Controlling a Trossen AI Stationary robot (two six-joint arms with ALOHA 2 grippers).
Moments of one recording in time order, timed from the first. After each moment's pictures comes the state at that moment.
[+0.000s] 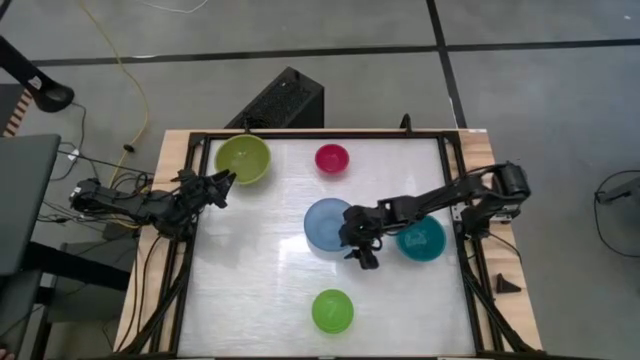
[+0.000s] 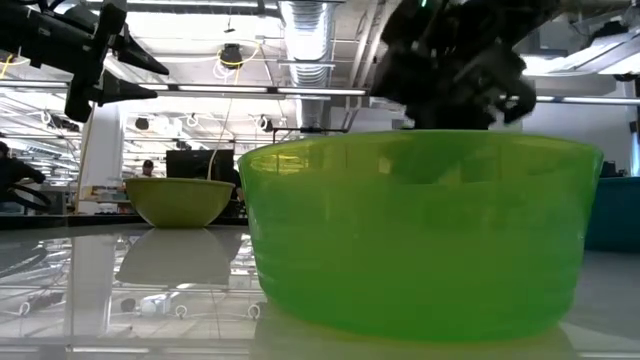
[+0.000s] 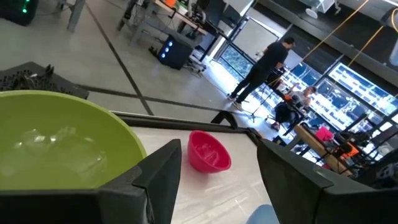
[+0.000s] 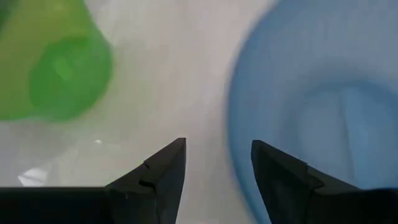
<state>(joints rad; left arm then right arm) -0.25 0.22 0.23 0.04 -1.08 -0.59 0.08 1.64 0.89 -0.13 -0.24 -0.05</state>
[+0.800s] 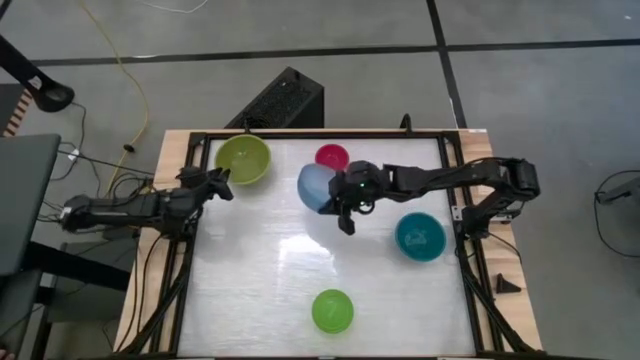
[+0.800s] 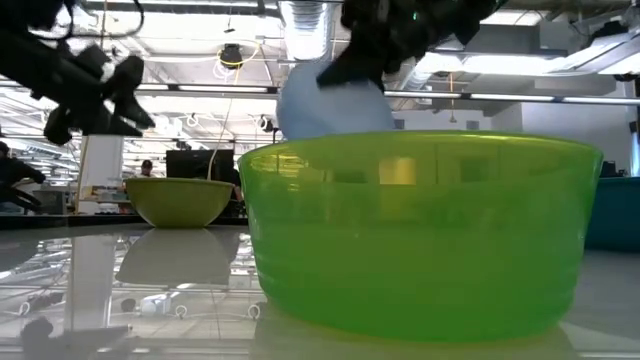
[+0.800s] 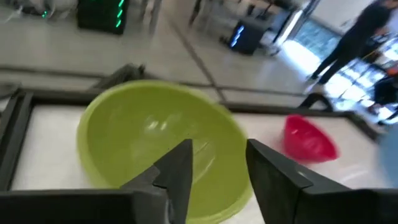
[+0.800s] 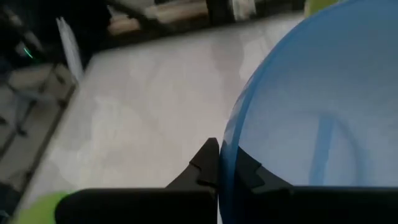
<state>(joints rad) 0.06 0.25 0.23 -0.34 -0.96 -0.71 -0.09 1.51 1.10 -0.04 -0.24 0.15</state>
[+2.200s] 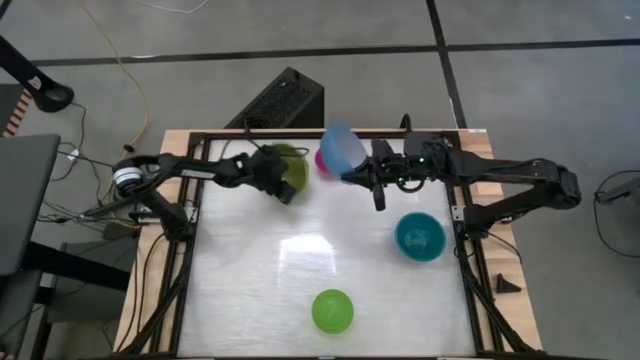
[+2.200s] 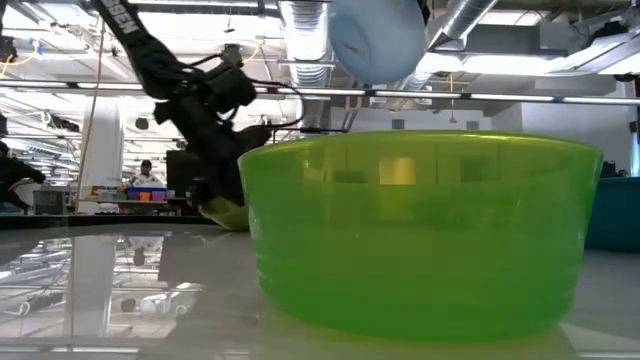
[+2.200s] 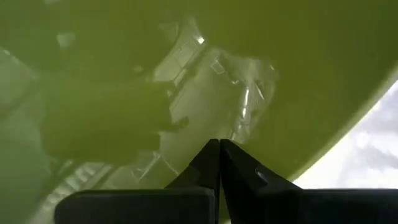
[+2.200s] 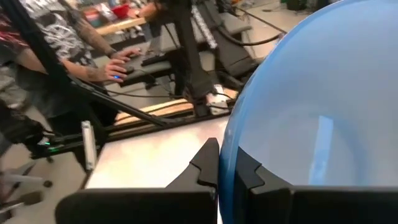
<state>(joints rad) 0.48 1.59 0.72 0.08 0.25 -0.49 -0.15 1.14 1.10 -0.13 -0.13 0.20</state>
